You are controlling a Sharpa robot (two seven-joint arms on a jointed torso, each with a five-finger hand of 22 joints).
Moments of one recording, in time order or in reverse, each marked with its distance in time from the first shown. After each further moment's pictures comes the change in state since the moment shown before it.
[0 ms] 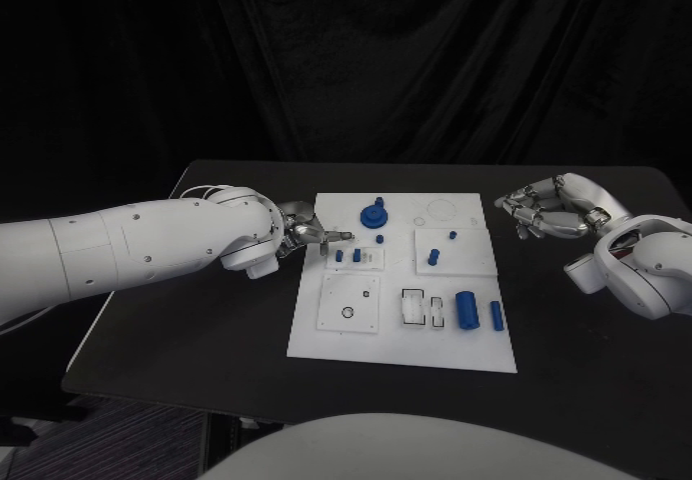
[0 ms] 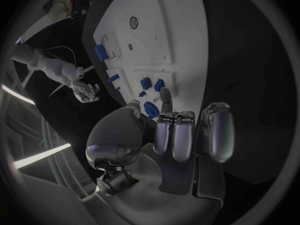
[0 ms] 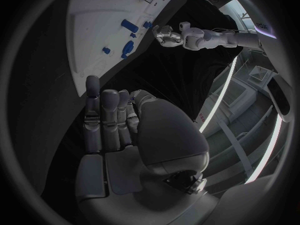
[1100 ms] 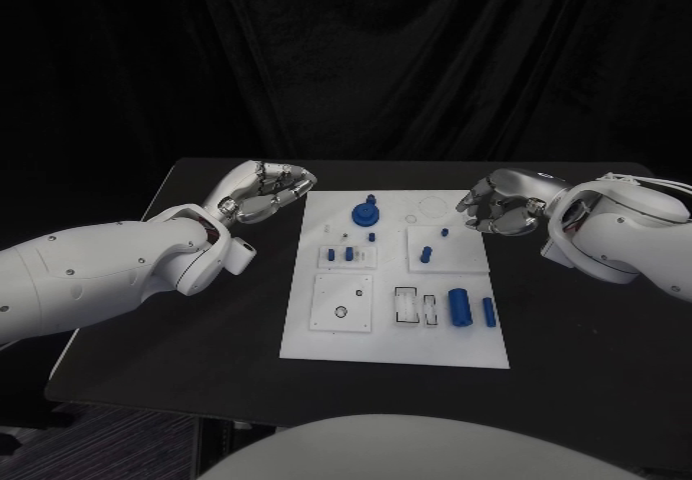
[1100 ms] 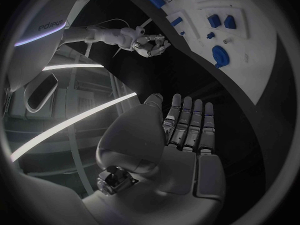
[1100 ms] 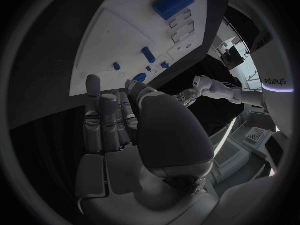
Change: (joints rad) left arm -0.068 -0.151 -0.001 0.019 0.413 -0.276 1.006; left_hand 0.536 0.105 -0.059 0.000 0.428 -0.314 0.101 -0.273 -0.646 -1.002 0.141 -1.307 -0.869 -1.192 0.186 -1.383 -1.006 0.039 -1.213 0.117 -1.329 -0.662; right arm 0.079 0.084 0.000 0.037 -0.609 0.152 -0.279; right_hand 0.072 -0.146 0.135 -0.130 -0.349 -0.118 0.025 -0.008 -0.009 -0.206 0.051 -0.381 -0.325 0.033 0.035 0.073 0.020 0.000 0.032 0.018 0.046 0.019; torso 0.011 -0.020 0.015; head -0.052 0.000
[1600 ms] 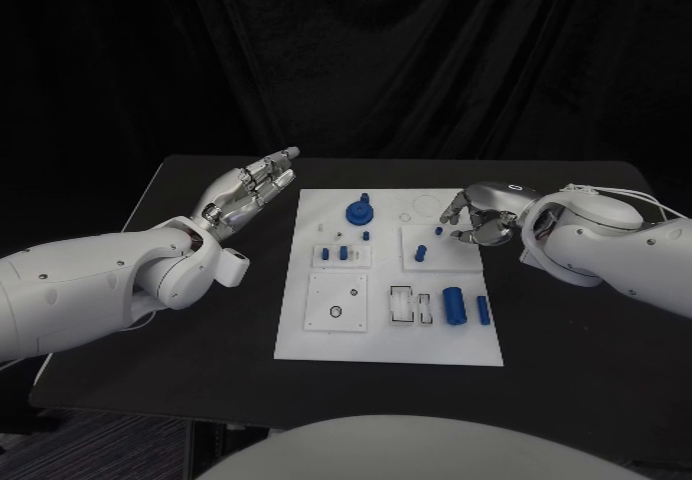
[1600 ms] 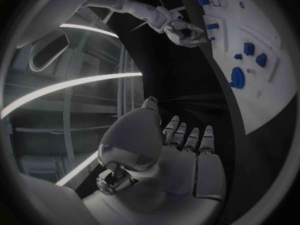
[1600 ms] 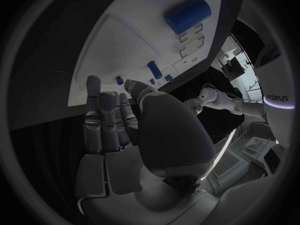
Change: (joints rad) left arm -0.013 -0.017 0.001 0.043 0.250 0.204 0.045; left_hand -0.094 0.082 -0.141 -0.001 -0.112 -0.418 -0.112 -0.030 -0.501 -0.379 -0.110 -0.200 -0.405 -0.273 -0.010 -0.182 -0.300 0.032 -0.243 0.027 -0.053 -0.595; right arm -0.056 0.049 0.000 -0.055 -0.081 -0.004 -0.003; right_hand -0.009 -0.009 0.025 -0.020 0.000 -0.011 0.004 0.000 -0.001 -0.036 0.018 -0.016 -0.025 -0.041 0.011 -0.019 -0.045 0.000 -0.025 0.007 0.013 0.000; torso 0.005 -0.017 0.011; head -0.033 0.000
